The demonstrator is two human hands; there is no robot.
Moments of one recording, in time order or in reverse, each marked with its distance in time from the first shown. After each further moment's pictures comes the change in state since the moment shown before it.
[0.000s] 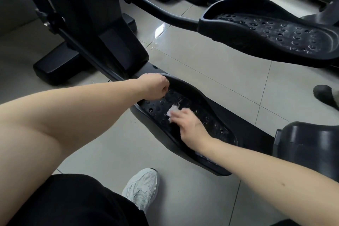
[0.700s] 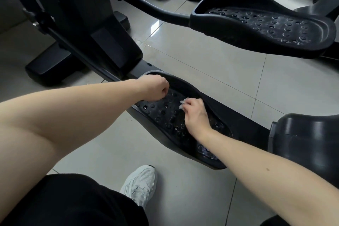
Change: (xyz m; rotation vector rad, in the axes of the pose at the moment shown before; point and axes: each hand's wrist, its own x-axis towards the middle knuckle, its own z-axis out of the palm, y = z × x) left_hand 0.006 0.019 0.003 0.009 -0.091 0.065; right_hand 0.000 0.024 -0.007 0.061 0.217 0.409
